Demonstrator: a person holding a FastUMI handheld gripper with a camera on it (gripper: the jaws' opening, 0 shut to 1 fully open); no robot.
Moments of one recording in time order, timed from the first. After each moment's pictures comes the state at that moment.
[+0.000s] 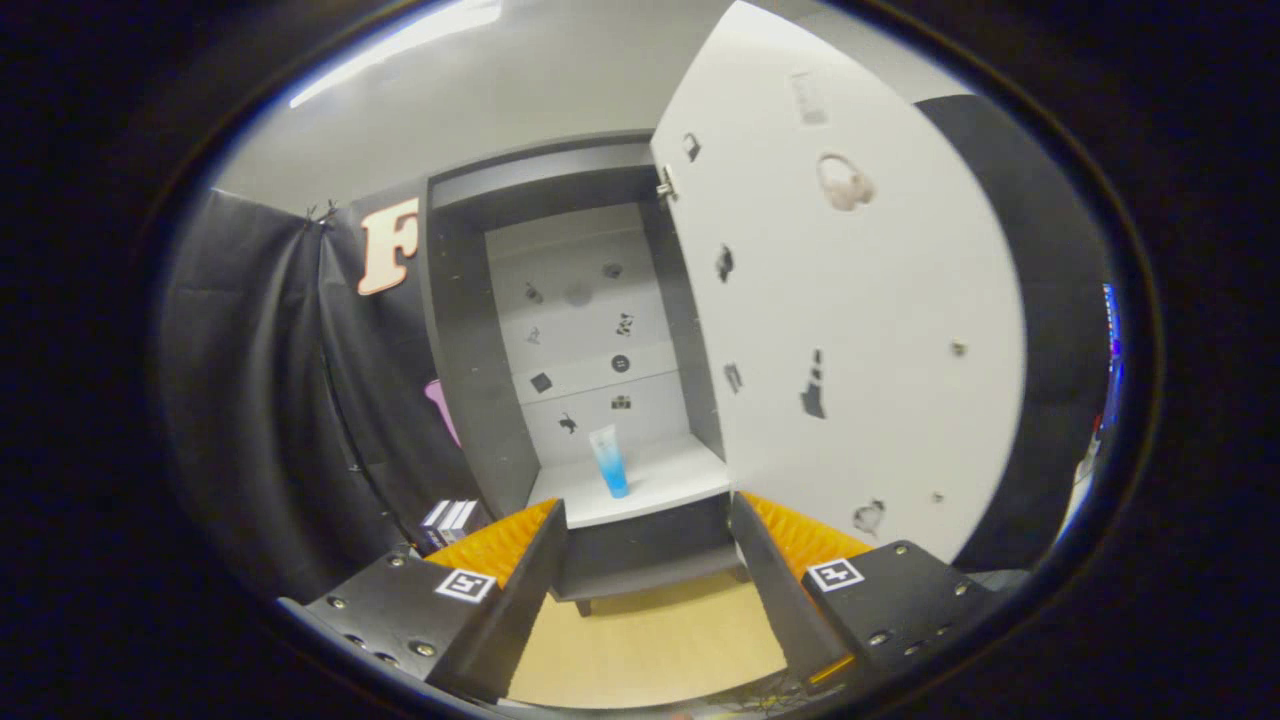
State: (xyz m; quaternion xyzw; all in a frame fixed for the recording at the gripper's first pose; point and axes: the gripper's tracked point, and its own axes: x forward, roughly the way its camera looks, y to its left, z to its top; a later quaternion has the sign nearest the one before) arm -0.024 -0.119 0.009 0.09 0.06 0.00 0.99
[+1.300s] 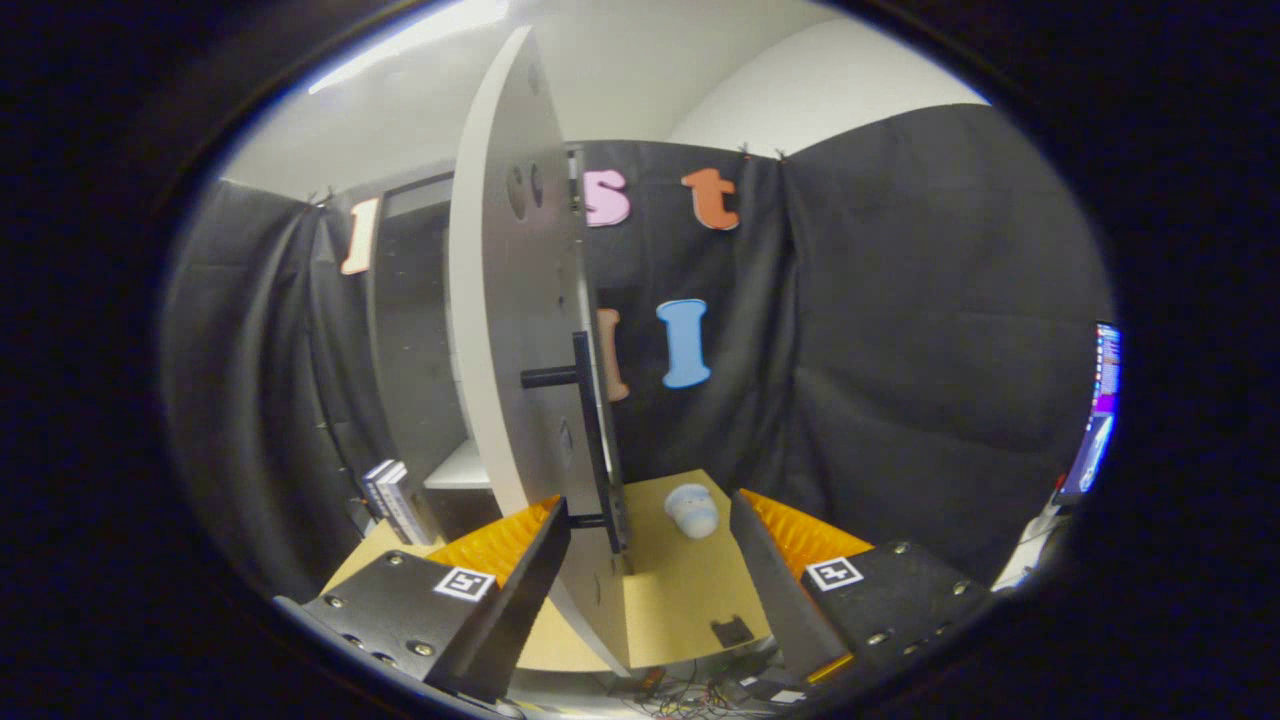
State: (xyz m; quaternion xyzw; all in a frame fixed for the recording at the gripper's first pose) arm -0.038 -0.266 0.016 0.02 0.06 0.05 1.00
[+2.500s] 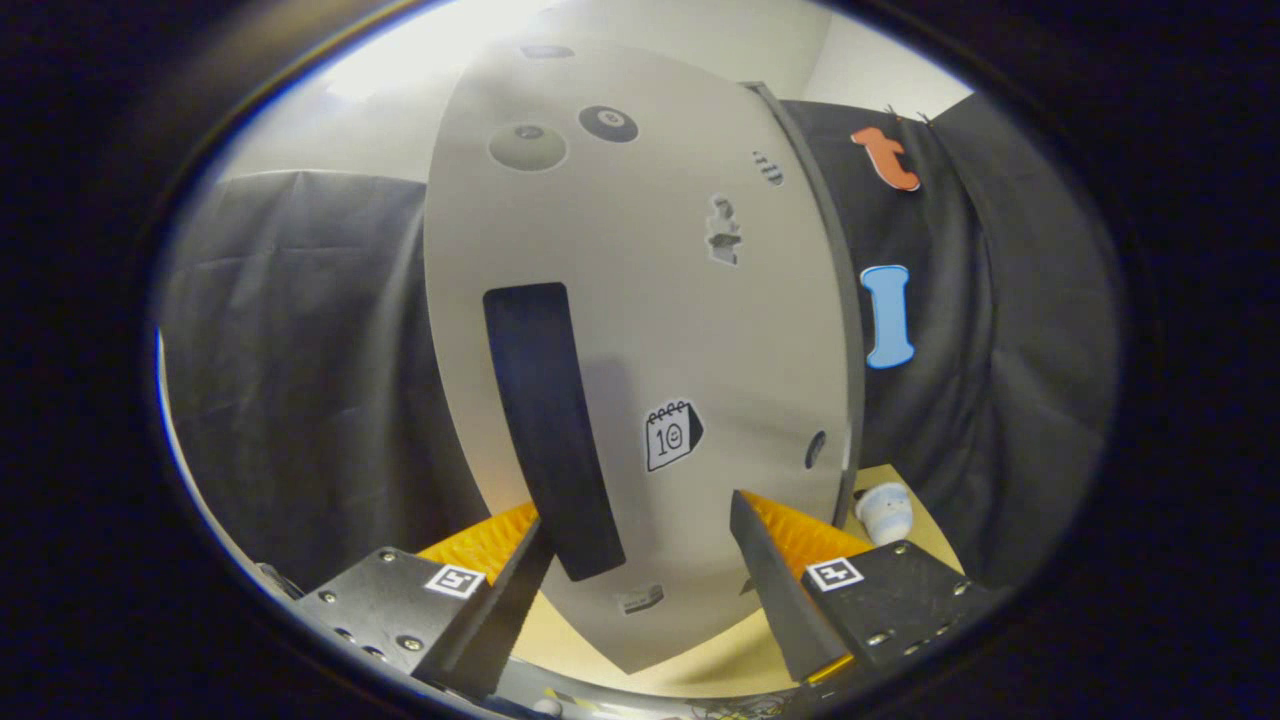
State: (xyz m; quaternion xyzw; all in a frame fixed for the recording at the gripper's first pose) arm 0.032 -0.055 -0.027 0.04 0.09 0.26 0.96
